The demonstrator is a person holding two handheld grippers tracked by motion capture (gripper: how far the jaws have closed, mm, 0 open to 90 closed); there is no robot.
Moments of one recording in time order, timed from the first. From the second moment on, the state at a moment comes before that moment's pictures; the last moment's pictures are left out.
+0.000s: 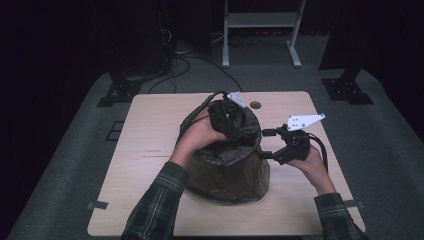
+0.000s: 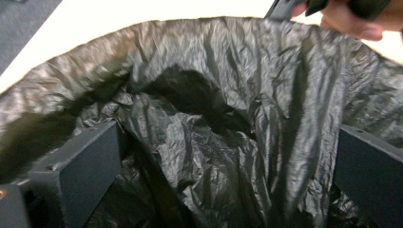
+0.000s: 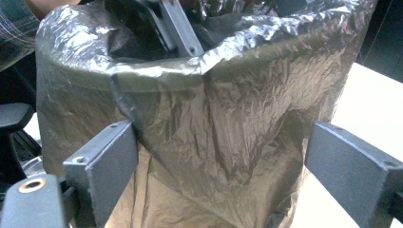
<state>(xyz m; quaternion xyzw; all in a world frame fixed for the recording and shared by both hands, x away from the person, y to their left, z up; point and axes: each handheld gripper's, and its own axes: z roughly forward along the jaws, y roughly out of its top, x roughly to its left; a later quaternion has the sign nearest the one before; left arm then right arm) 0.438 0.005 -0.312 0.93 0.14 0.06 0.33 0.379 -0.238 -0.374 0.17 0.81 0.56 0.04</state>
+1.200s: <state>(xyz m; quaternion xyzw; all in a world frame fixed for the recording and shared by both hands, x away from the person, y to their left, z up) 0.404 0.002 -0.305 0.95 0.09 0.04 0.31 0.376 -0.245 -0.376 0.18 0.81 0.56 0.04</state>
